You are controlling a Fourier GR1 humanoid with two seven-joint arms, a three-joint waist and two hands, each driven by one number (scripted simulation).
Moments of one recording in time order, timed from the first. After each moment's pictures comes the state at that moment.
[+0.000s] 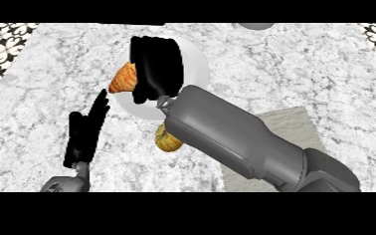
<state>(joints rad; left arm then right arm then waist) -0.05 0.11 -0.04 -1.45 -0.08 0.13 0.20 -1.18 0.00 0.80 -0.96 0.58 -0.45 0.83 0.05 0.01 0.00</state>
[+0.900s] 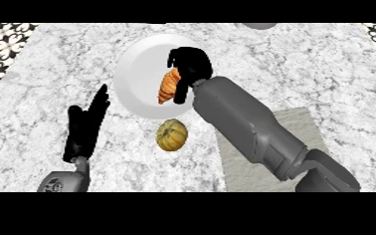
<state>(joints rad) -0.09 0.11 -0.03 -1.45 -0.08 0.12 0.23 -1.15 0.00 0.75 -0.54 0.25 -0.21 0.44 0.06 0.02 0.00</state>
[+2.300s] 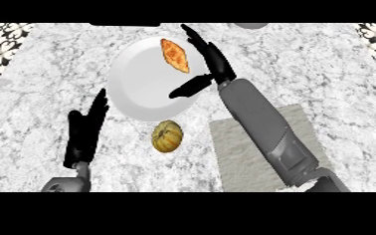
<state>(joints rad) -0.05 0.09 -0.03 -1.47 -0.10 0.14 0.23 -1.00 0.00 0.31 -0.50 -0.15 -0.13 -0.35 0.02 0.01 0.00</state>
